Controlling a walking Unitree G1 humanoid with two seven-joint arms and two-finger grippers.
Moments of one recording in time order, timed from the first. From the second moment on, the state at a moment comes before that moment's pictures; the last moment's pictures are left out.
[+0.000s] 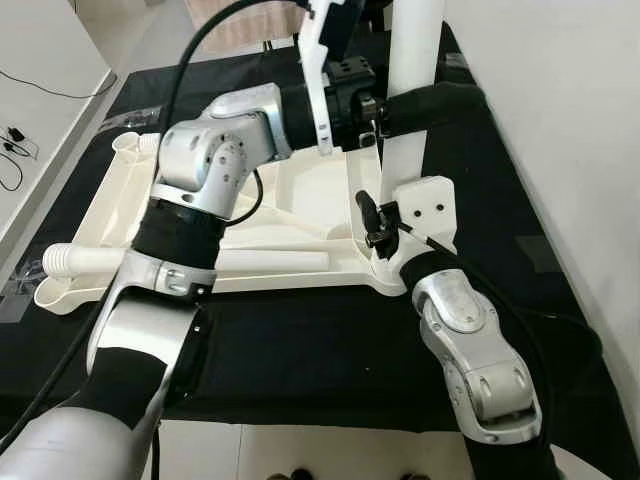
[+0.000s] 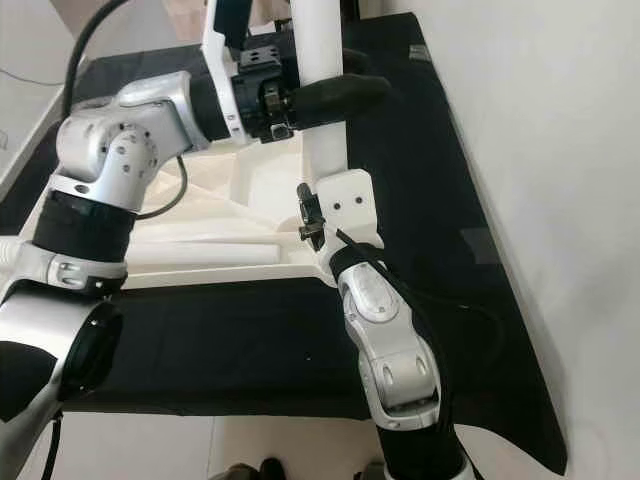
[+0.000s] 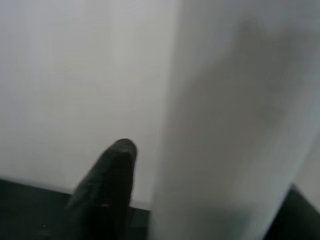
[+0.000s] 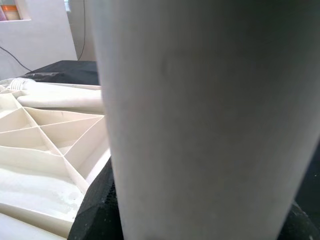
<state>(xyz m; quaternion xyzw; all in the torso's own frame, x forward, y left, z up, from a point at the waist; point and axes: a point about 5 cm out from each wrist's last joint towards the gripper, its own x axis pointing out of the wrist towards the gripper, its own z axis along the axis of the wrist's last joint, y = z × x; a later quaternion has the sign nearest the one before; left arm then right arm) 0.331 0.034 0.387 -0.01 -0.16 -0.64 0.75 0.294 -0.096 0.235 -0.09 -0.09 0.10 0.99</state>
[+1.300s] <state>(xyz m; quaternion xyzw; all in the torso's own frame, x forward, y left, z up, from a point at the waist) 0.322 0.031 0.393 0.00 -0.20 -0.64 0.74 0.352 -0.150 0.265 -0.12 0.01 0.59 0.79</state>
